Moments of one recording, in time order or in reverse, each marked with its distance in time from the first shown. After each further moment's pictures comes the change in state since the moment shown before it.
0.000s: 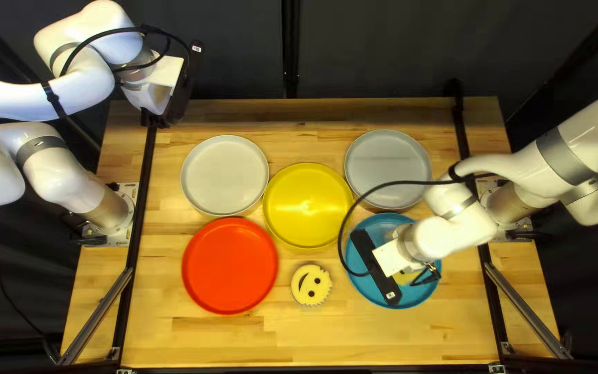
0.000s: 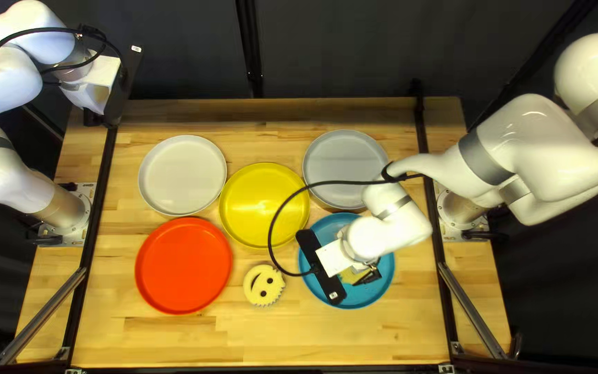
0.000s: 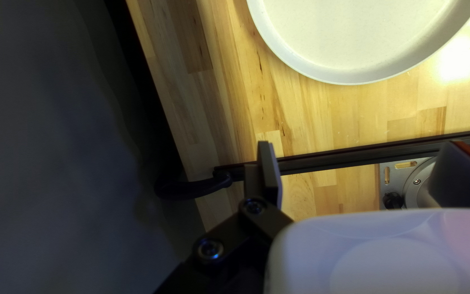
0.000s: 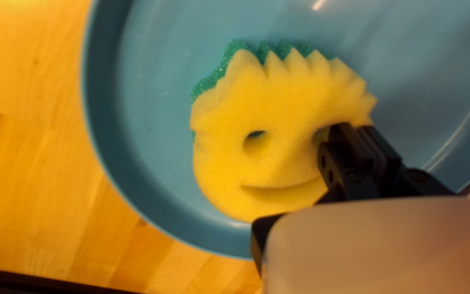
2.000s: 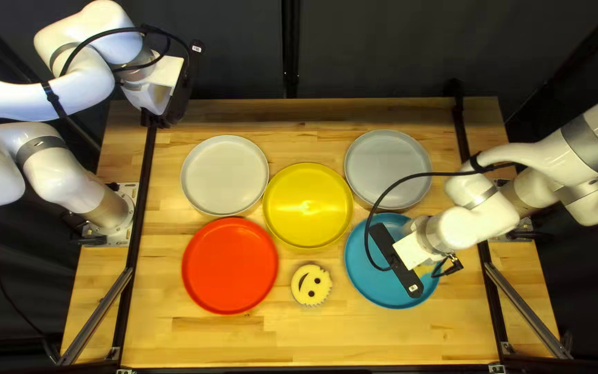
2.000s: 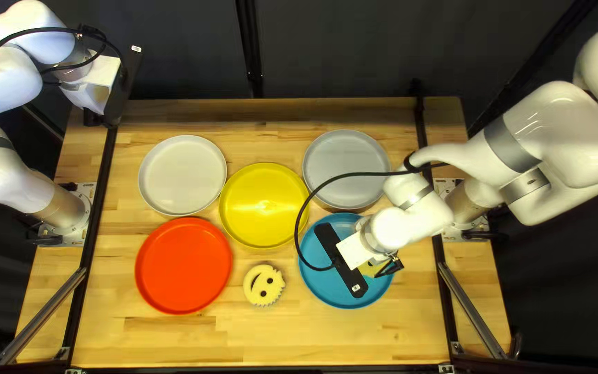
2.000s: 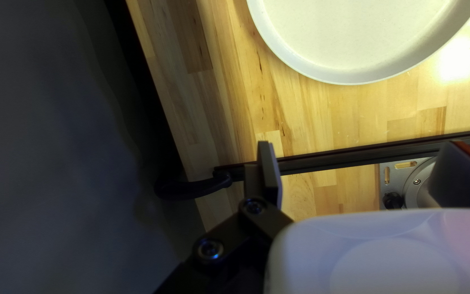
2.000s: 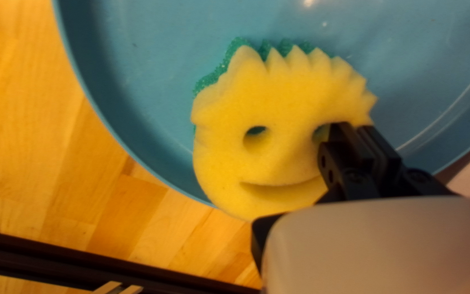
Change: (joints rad) left arm 0.000 0.000 0.000 0.000 0.000 0.000; right arm 0.079 -0.164 0.158 -0.052 0.023 0.062
